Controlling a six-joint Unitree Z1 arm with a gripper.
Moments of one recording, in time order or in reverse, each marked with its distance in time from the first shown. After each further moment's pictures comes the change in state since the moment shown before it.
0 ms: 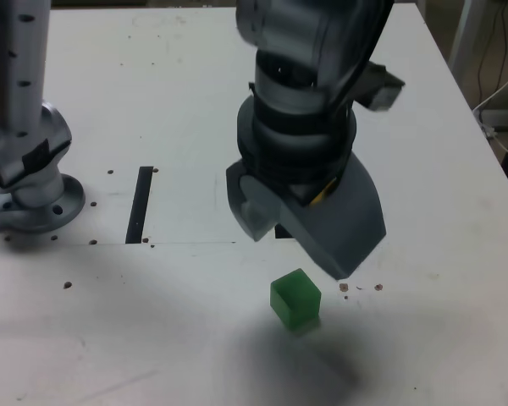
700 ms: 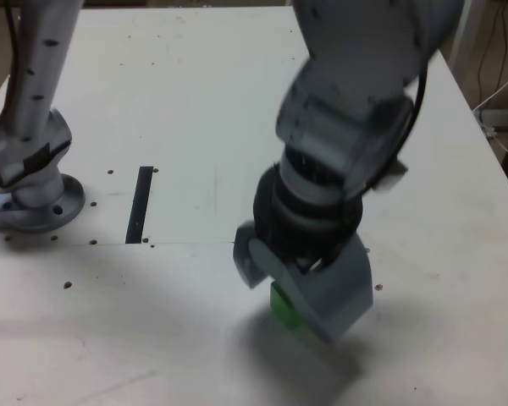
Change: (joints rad) arm -0.001 0.137 0.081 -0.110 -0.068 0.058
